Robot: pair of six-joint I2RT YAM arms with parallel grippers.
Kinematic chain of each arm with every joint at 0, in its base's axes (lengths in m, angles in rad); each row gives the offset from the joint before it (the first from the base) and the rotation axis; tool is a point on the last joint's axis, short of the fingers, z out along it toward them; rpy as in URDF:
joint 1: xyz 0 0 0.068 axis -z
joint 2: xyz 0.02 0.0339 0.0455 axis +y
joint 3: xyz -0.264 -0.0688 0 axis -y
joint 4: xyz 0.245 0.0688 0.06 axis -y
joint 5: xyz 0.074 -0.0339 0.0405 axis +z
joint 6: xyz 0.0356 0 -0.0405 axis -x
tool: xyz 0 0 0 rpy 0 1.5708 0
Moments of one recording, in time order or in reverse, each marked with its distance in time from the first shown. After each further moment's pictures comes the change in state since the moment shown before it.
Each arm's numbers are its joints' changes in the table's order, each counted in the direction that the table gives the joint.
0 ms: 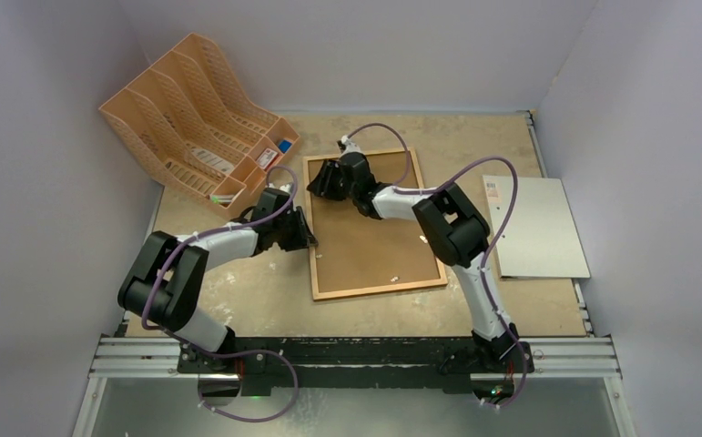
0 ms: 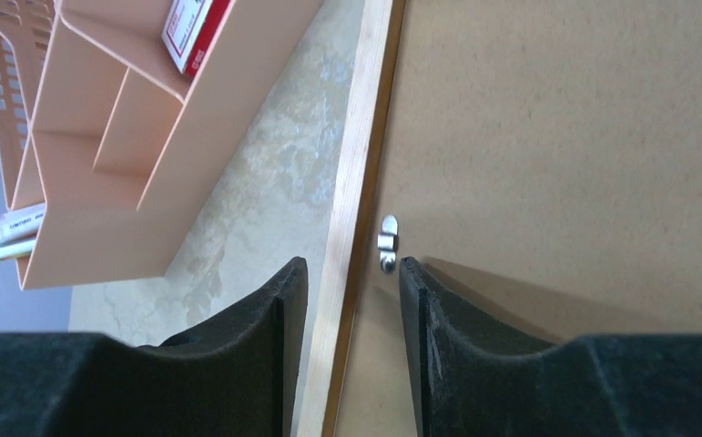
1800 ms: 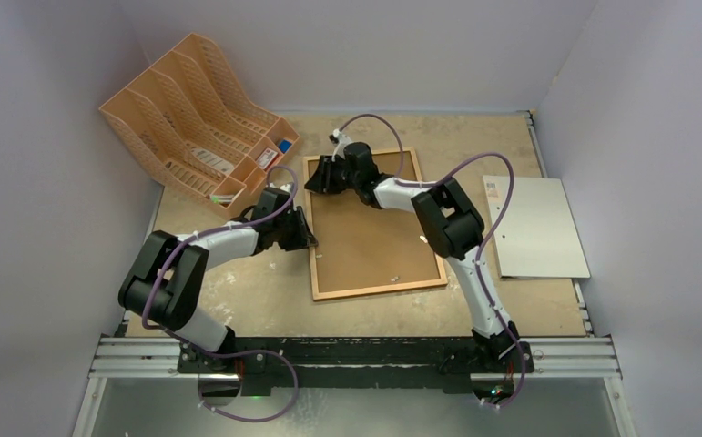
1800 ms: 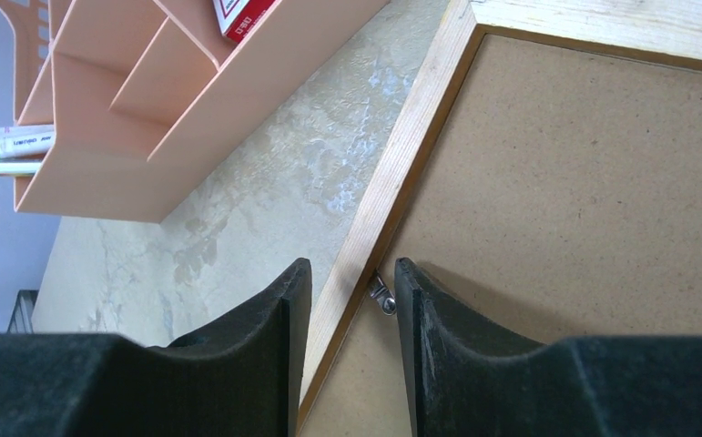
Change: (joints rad) left arm -0.001 0.005 0.009 -0.014 0.001 -0.006; right arm 0.061 0.113 0.155 -0.017 0.259 0.176
